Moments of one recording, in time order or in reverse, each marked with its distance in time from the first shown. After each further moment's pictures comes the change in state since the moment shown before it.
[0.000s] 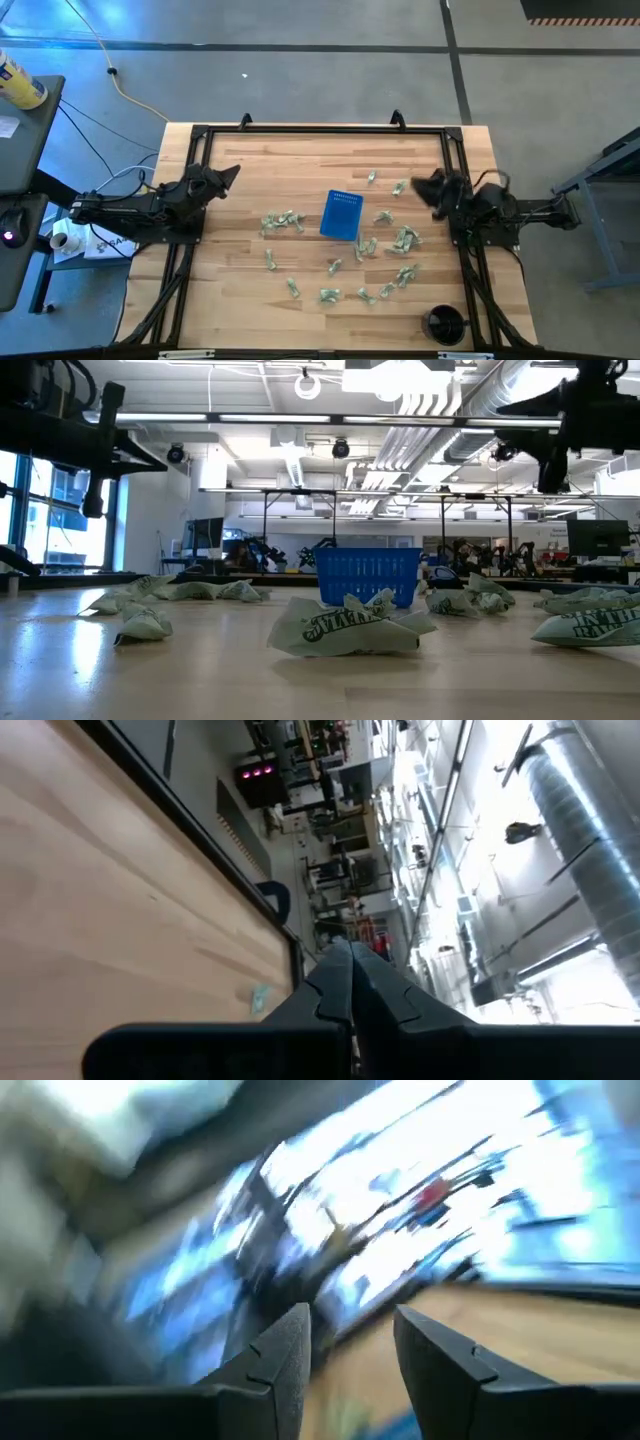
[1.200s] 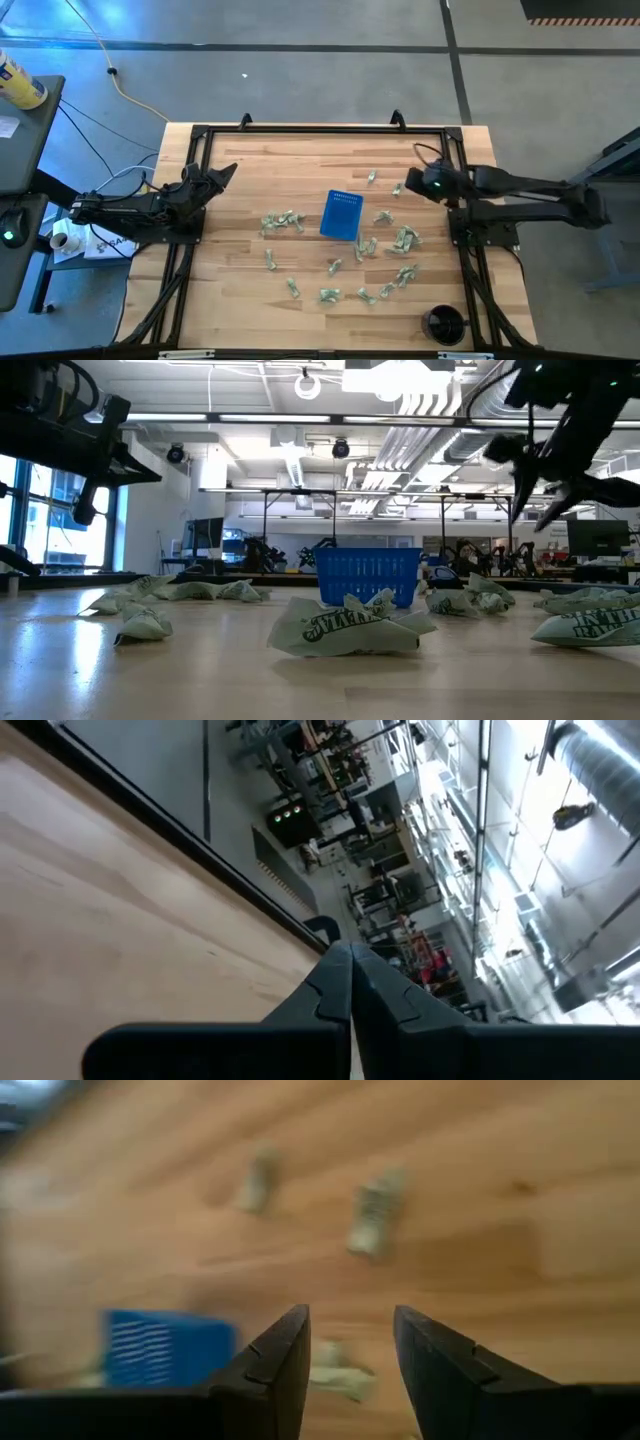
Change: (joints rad) left arm 0.000 0.000 0.000 -0.071 -0.100 0.176; right arm -0.324 0.806 0.572 -1.138 -0.281 0.913
